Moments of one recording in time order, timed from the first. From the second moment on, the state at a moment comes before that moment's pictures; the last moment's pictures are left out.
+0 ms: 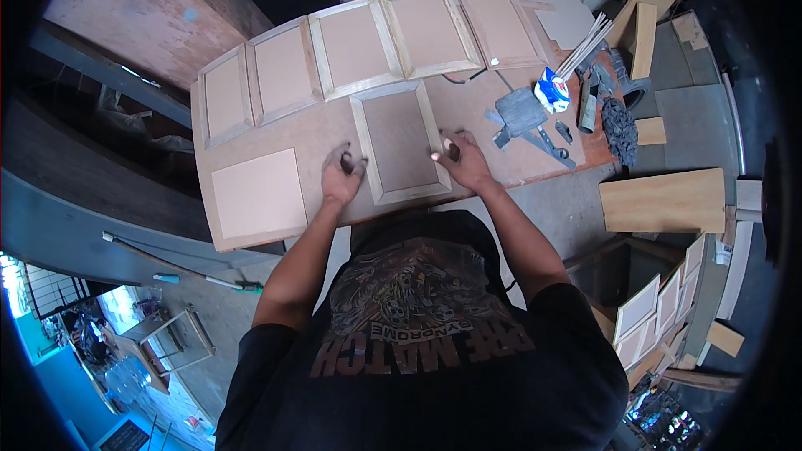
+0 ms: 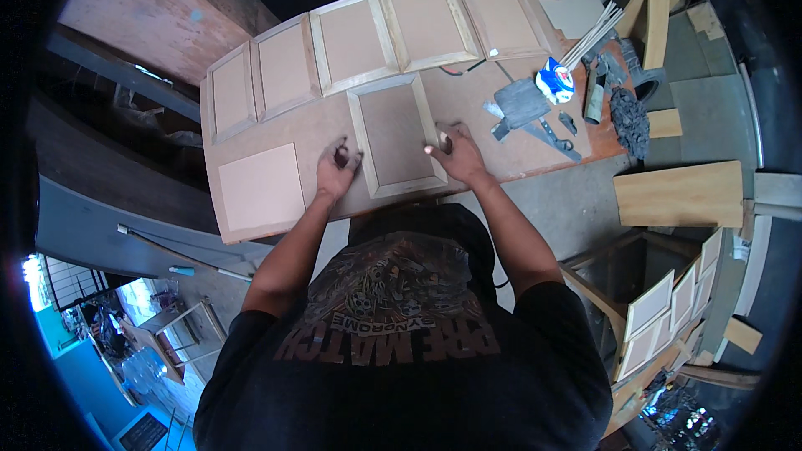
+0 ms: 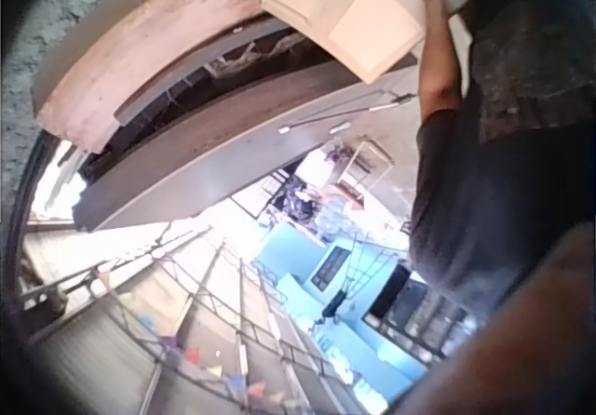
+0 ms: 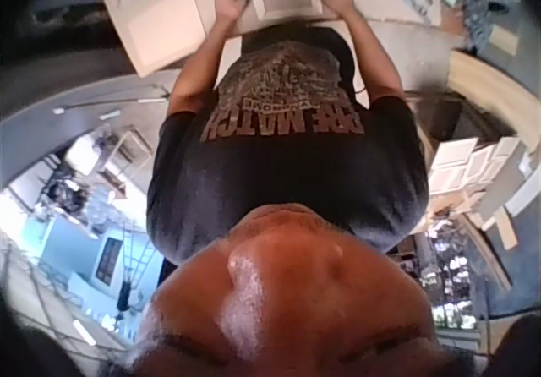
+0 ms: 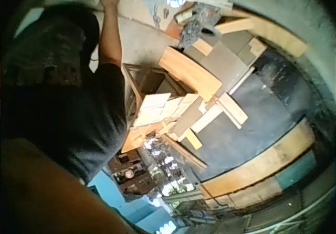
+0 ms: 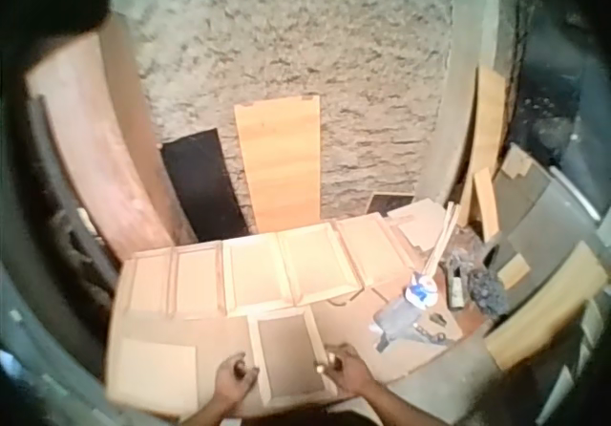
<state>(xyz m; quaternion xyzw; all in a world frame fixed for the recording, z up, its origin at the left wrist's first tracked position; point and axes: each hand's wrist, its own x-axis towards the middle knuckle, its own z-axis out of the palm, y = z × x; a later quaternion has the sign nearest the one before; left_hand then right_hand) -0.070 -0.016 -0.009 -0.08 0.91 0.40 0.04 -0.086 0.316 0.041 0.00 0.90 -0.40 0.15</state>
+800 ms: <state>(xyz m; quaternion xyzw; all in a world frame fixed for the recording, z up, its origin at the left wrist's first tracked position) -0.186 0.027 0.004 -0.25 0.88 0.34 0.21 -0.213 0.255 0.020 0.13 0.94 -0.29 0.13</state>
